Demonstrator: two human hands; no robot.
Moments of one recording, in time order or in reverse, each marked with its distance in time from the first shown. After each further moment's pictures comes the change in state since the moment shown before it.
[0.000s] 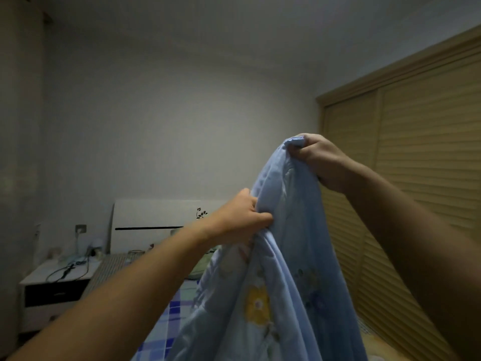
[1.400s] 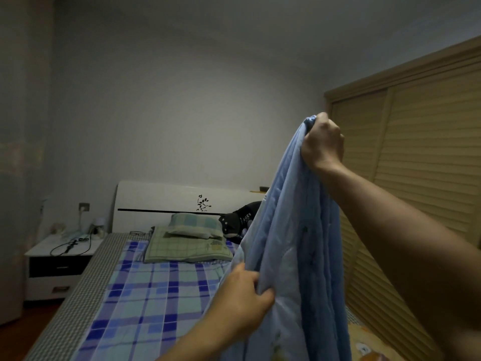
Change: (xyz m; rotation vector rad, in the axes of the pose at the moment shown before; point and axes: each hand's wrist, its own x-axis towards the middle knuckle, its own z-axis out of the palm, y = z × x) left_hand -0.121 -0.048 0.101 0.016 0.050 -0.352; right_hand 0.023 0.009 0.026 -0.858 0.645 -0.118
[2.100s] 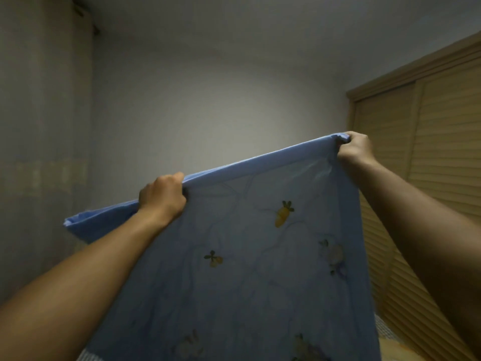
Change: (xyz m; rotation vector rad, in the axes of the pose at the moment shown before) left_hand 0.067 -0.012 -0.186 0.767 0.612 -0.061; right_hand 0.027 0.087 -0.009 0.416 -0.217 0.335
